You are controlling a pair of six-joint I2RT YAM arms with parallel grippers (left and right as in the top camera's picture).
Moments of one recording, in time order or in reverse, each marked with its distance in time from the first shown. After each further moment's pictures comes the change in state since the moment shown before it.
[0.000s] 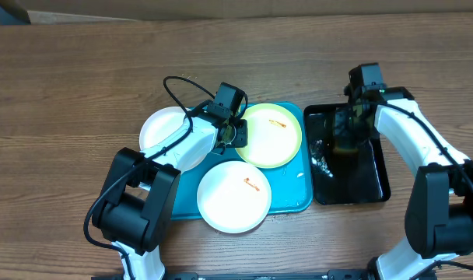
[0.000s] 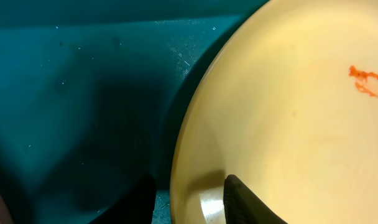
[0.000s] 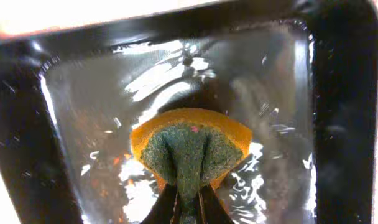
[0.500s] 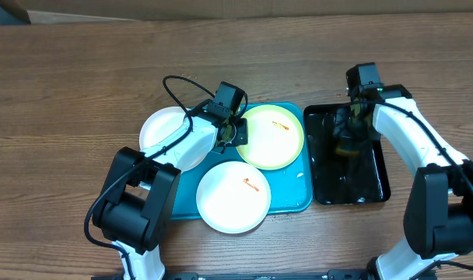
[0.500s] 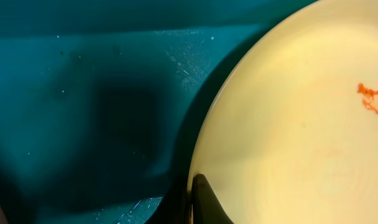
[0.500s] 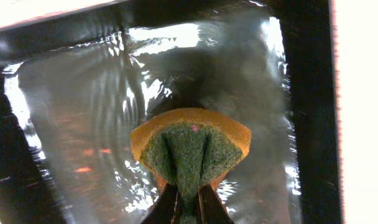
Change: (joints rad) left arm 0.000 0.004 0.005 0.011 0.001 -0.008; right arm 0.024 0.000 0.020 -0.061 0.077 0.058
